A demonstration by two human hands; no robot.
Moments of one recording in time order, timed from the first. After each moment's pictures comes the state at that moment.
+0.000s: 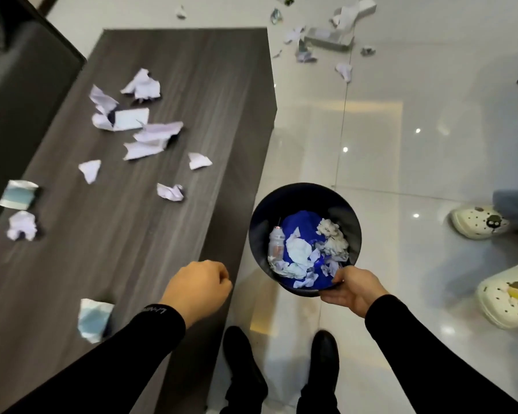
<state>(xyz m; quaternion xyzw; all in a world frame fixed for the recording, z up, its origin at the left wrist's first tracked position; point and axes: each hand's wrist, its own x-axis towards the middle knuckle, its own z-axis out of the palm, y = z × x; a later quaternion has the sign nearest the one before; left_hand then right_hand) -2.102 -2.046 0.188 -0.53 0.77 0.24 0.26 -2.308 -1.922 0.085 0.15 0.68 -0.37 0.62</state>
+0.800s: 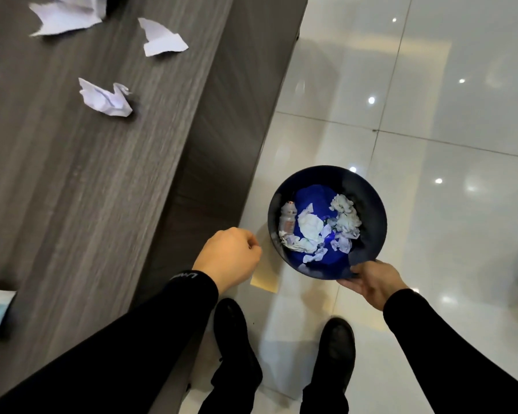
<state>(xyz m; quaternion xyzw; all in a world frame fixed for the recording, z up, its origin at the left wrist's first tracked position) -2.117 -2.065 -0.015 -0.59 0.69 0.36 0.24 -2.298 -1.932 -0.131 0.22 0.71 -0.34 0.58</state>
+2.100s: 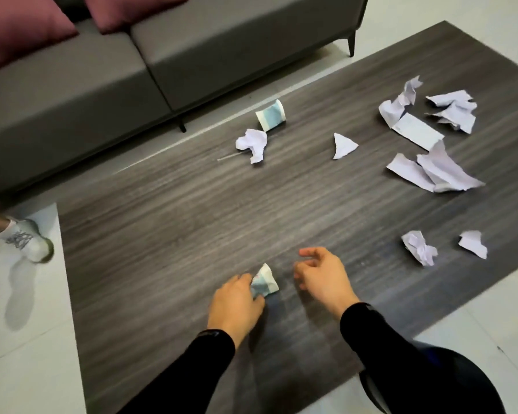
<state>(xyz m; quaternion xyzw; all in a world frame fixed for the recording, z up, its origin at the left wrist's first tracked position) -1.818 -2.091 0.098 -0.83 0.49 0.28 0.02 -1.950 -2.173 0.093 -0.44 0.65 -0.15 0.60</state>
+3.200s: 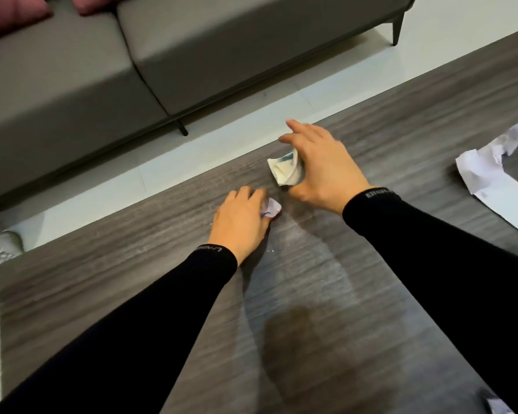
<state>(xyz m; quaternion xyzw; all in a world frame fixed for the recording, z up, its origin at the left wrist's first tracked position) -1.707 -2.376 0.062 -0.78 0.61 0.14 -0.04 -1.836 -2.485 0.110 -0.89 0.39 -0.08 0.23</state>
